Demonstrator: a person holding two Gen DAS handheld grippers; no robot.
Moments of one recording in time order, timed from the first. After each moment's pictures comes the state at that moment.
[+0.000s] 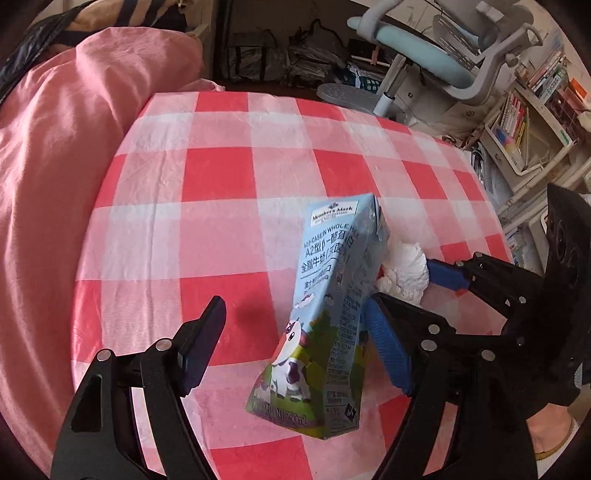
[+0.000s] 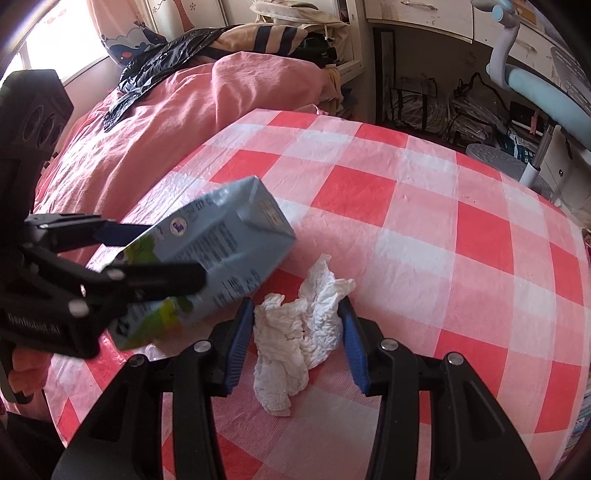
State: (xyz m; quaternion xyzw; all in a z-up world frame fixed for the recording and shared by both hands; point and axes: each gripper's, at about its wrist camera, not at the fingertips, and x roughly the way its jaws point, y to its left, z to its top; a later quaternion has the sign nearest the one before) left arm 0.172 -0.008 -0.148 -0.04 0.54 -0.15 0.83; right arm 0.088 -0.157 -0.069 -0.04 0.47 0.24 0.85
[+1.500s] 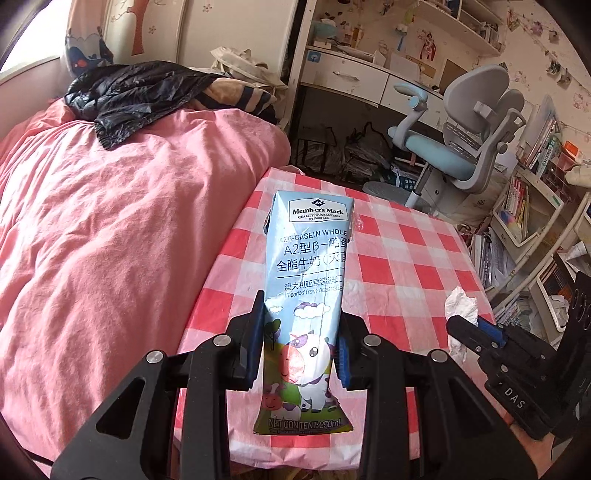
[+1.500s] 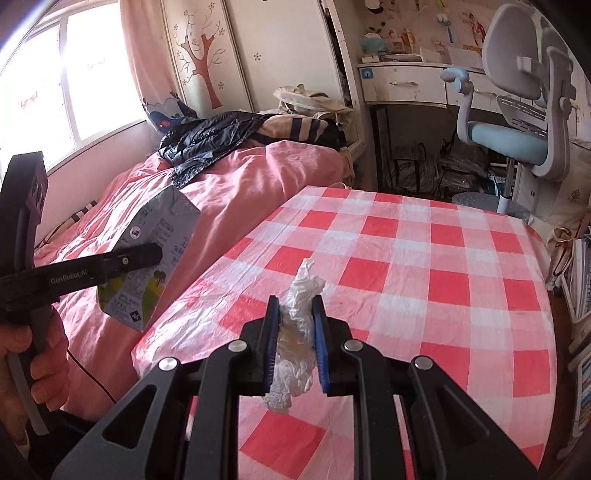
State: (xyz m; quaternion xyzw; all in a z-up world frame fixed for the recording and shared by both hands) left arm -0.045 0.057 -0.045 -0.10 0.37 -0.01 0.92; right arm -0.085 -0.164 0.007 0.03 0.33 0.24 0.91
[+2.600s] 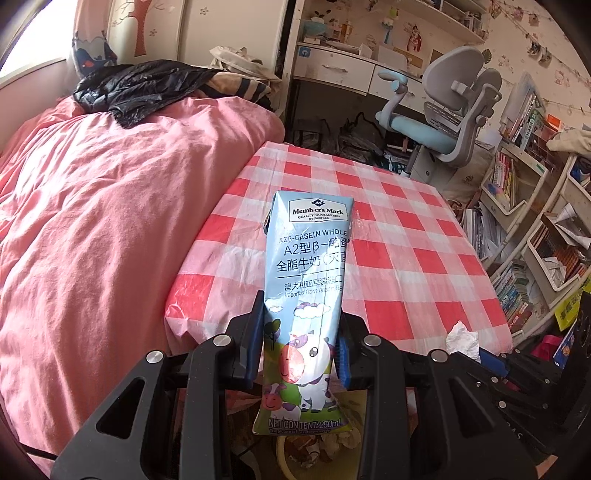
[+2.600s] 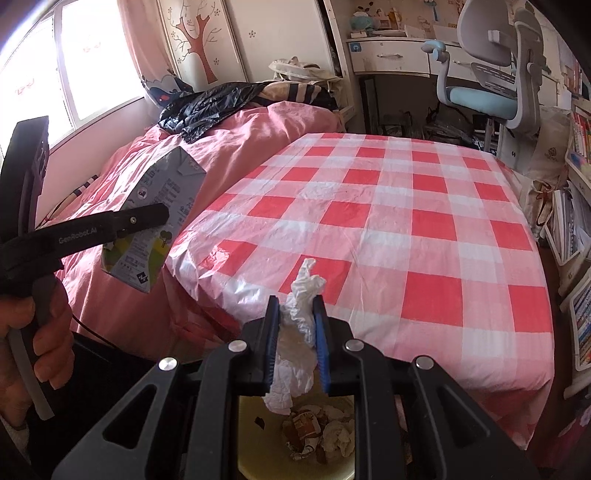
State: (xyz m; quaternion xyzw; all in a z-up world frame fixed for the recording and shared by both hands) left arm -0.158 0.031 -0.068 -0.08 0.37 -0.01 0.93; right arm -0.206 -0.179 -0.023 0.03 0.38 0.22 0.90
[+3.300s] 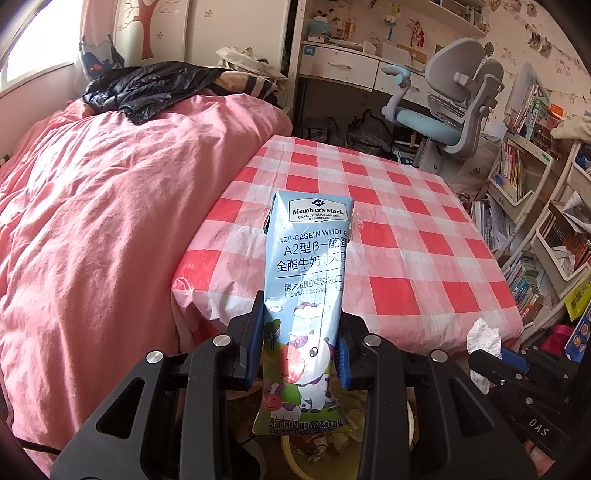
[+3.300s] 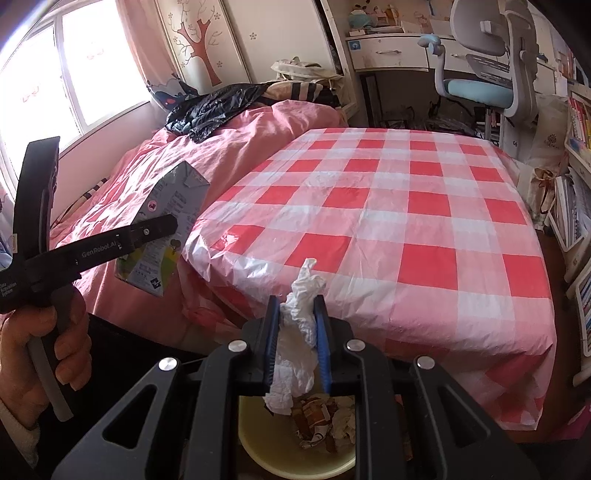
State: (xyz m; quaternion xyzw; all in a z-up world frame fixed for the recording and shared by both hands) left arm -0.182 0.019 -0.082 -0.06 0.37 0.01 0.93; right arm -0.226 -0.193 -0.029 0.05 0.38 0.24 0.89
